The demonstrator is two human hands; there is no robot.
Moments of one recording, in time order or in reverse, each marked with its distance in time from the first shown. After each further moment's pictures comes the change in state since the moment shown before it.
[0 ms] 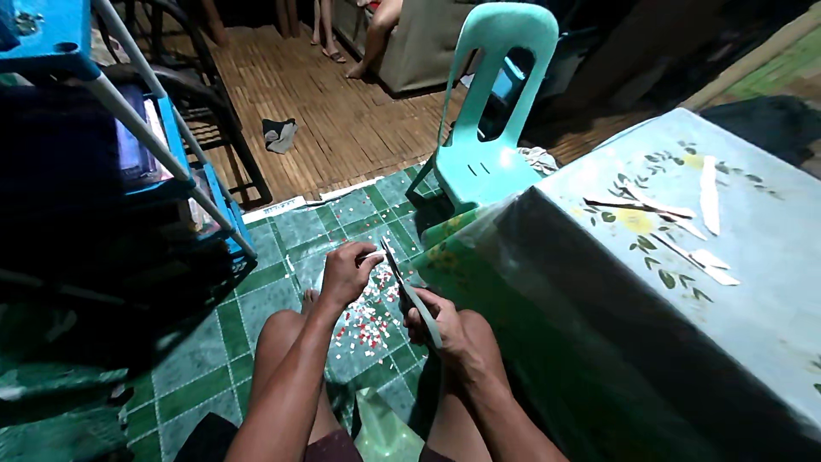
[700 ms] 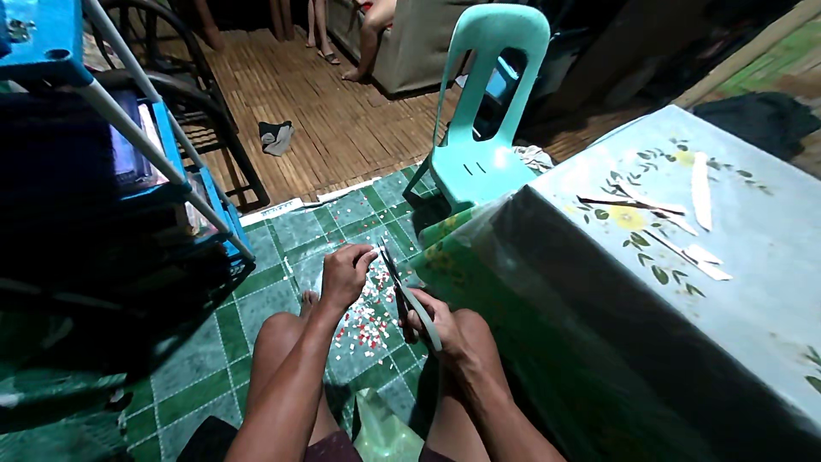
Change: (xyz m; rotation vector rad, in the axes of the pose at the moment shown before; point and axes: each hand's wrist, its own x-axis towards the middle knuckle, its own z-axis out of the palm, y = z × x) left_hand -0.003 0.001 0.007 -0.002 0.057 -0.008; right_hand 0.000 0.005 -0.002 -0.025 -0.074 -0.065
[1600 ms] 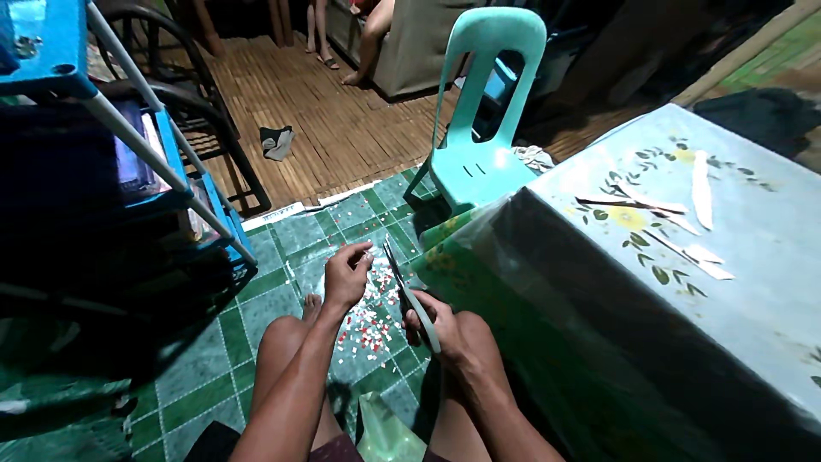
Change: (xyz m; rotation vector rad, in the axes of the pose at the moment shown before) left_hand 0.005 0.004 0.004 -0.285 -0.015 -0.263; right_hand 0.002 0.001 0.001 -0.009 0.079 0.015
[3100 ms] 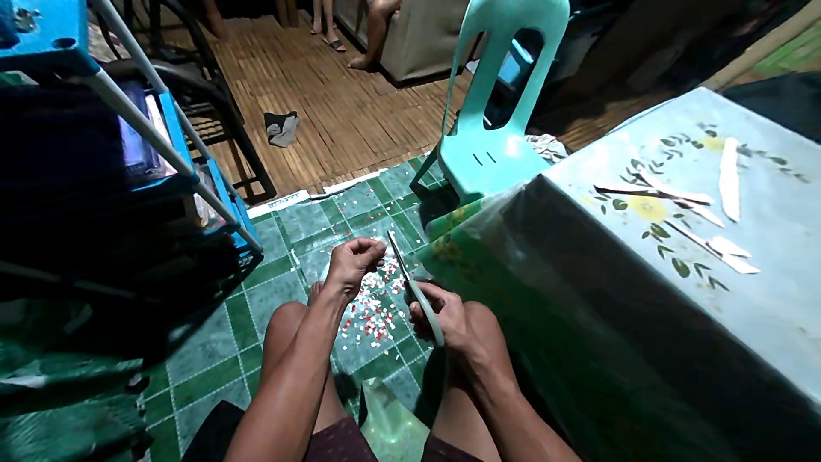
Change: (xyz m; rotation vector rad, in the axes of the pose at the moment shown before) left_hand -0.002 0.006 -0.002 -0.550 -0.095 -0.337; right_hand -0.006 -0.010 0.006 -0.049 0.036 0.035
